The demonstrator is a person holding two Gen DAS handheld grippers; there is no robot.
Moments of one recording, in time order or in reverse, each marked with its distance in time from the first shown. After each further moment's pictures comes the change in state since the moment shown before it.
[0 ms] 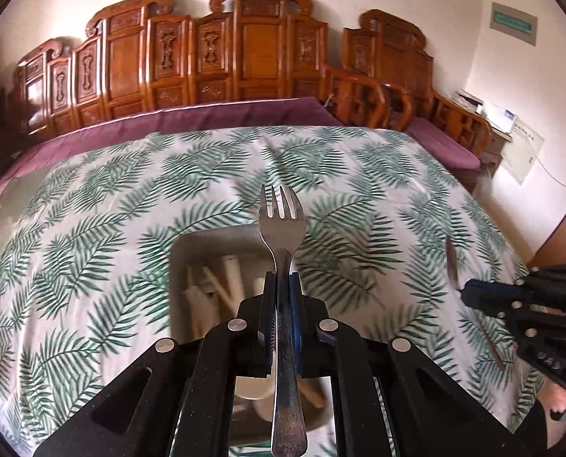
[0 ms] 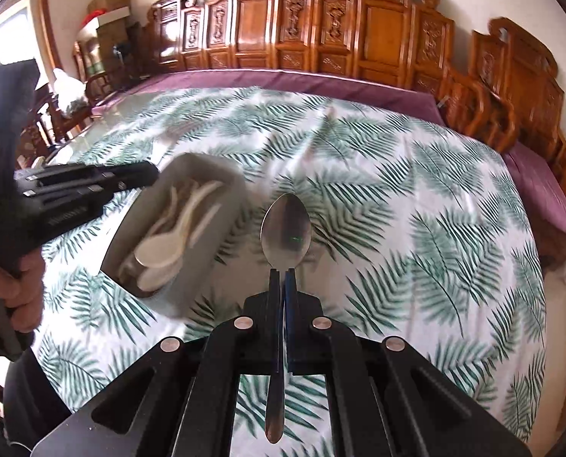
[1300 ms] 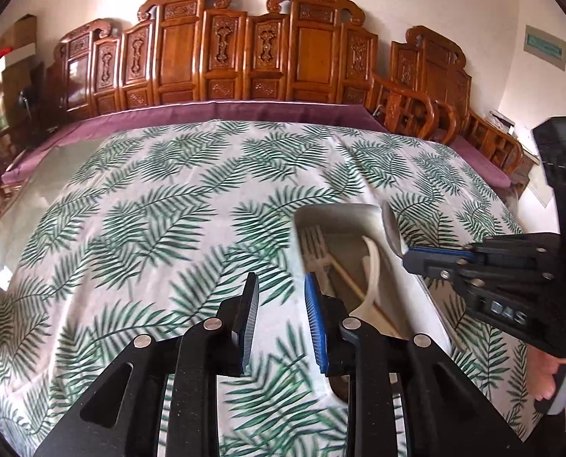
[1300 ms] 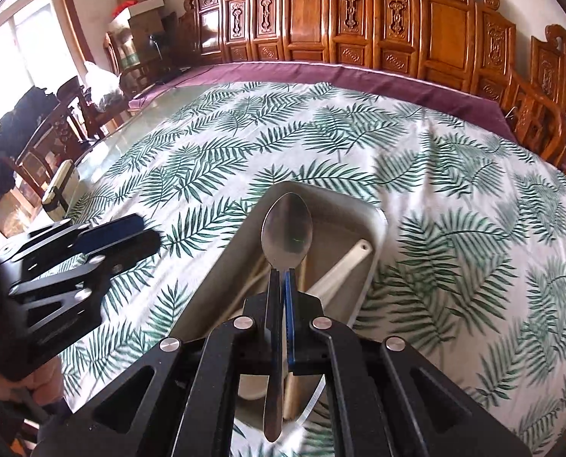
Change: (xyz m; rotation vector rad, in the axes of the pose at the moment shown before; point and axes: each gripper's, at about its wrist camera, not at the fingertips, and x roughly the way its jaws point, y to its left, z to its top) left arm -0.030 0.100 -0.040 -0.089 -0.028 0.087; right arm 0.088 0.100 0.064 -0.011 0.042 0.148
